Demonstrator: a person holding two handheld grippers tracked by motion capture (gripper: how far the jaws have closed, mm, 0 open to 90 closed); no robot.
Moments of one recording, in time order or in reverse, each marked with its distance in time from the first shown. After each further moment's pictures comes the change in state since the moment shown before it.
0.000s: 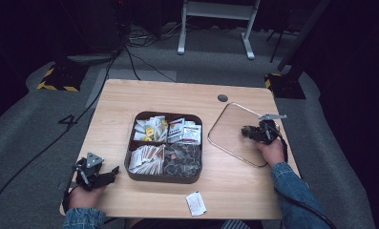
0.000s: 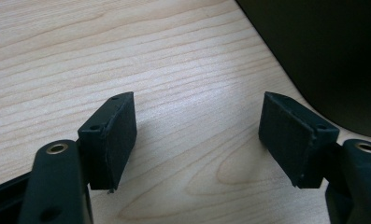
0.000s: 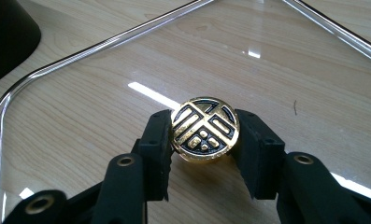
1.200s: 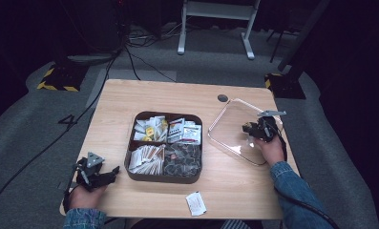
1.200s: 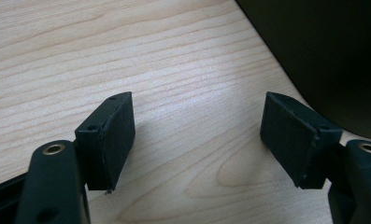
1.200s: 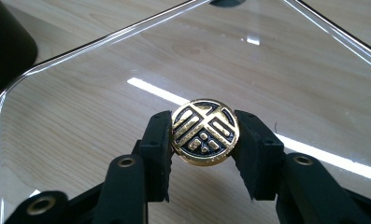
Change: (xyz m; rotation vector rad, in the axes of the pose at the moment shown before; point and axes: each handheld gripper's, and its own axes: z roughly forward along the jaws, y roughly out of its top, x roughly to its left) left arm 0.000 0.001 0.001 0.000 0.001 -0.001; right arm 0.017 0.021 -0.014 0.013 -0.095 -0.031
